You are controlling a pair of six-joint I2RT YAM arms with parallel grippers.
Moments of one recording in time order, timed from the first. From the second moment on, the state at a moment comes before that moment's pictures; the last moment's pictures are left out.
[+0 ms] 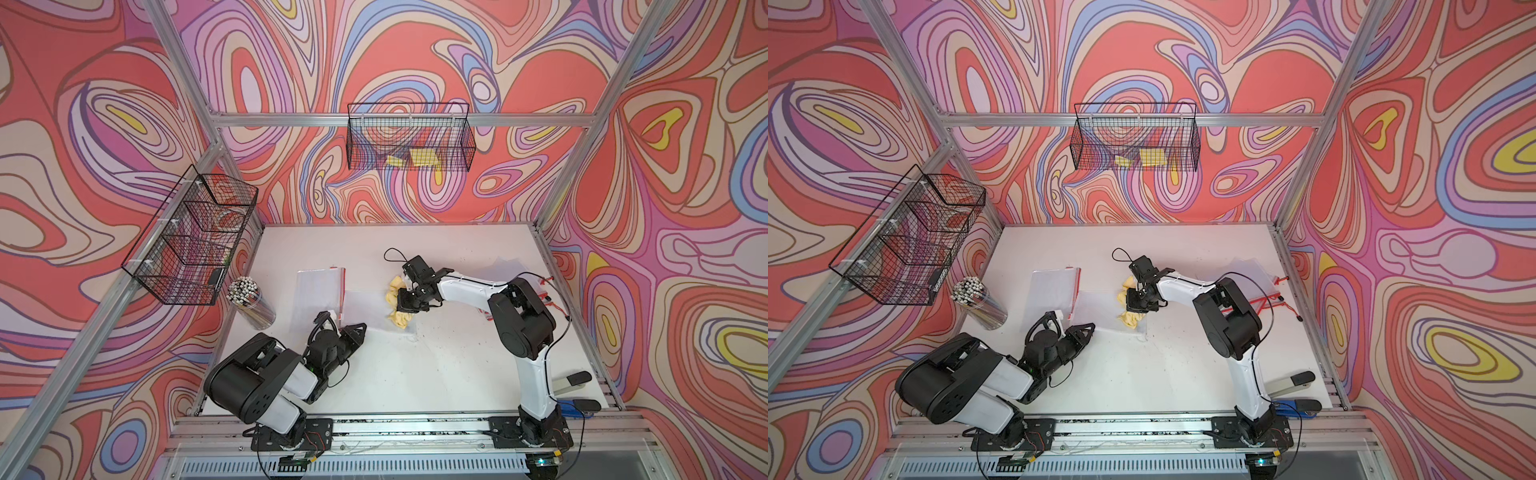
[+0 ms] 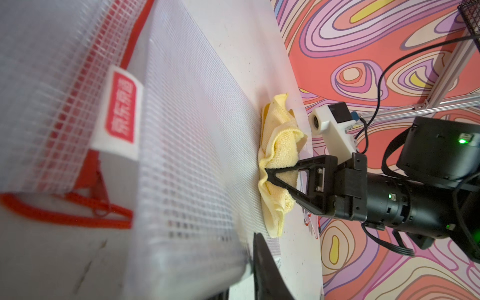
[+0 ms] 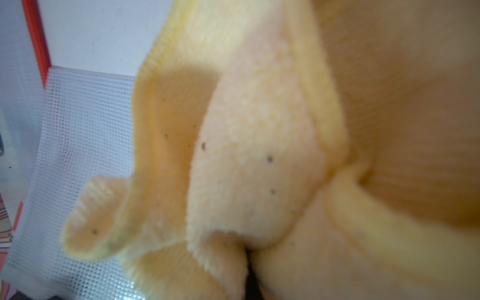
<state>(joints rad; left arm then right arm) -0.51 1.53 0.07 1.10 0.08 -1.20 0.62 2.10 1.43 -0.50 -0.29 0.58</state>
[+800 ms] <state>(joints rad) -0.51 1.44 0.46 0.40 0.53 -0.79 0.62 1.81 1.37 -0.69 -0.22 0.60</state>
